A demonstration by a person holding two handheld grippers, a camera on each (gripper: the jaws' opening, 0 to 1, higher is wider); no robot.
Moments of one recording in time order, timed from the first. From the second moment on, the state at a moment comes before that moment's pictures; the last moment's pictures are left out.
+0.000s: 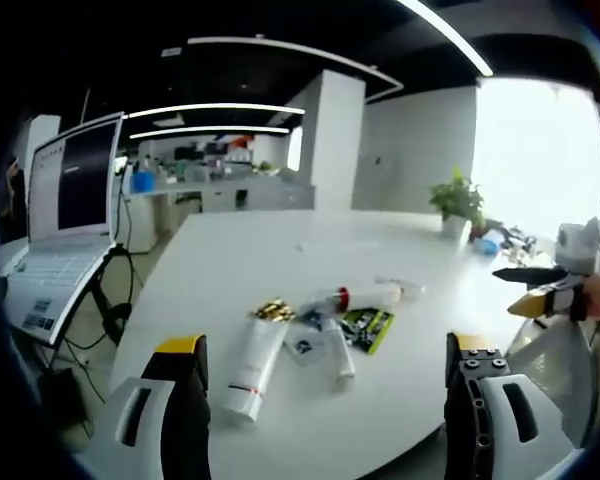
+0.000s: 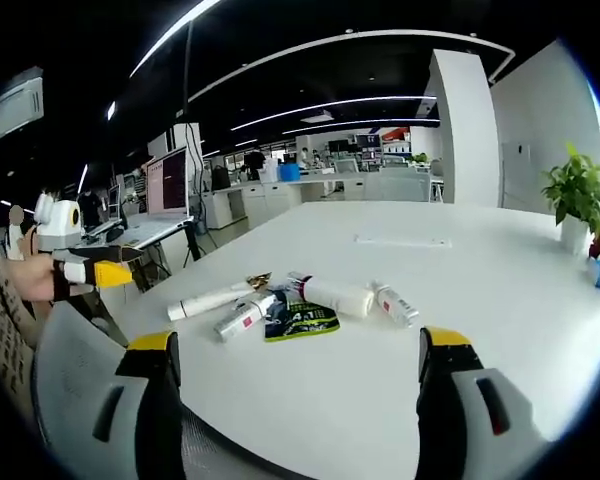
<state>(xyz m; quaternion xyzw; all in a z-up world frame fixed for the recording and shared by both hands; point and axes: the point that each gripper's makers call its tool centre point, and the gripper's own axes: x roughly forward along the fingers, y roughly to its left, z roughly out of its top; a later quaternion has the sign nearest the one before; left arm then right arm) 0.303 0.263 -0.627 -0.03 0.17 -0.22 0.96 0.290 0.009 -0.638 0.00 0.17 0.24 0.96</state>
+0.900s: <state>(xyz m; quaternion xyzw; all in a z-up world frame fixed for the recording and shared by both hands) 0.300 0.258 -0.628 -0.03 0.18 -0.22 0.96 0.289 0.012 -0.645 0.00 0.19 0.24 0.95</state>
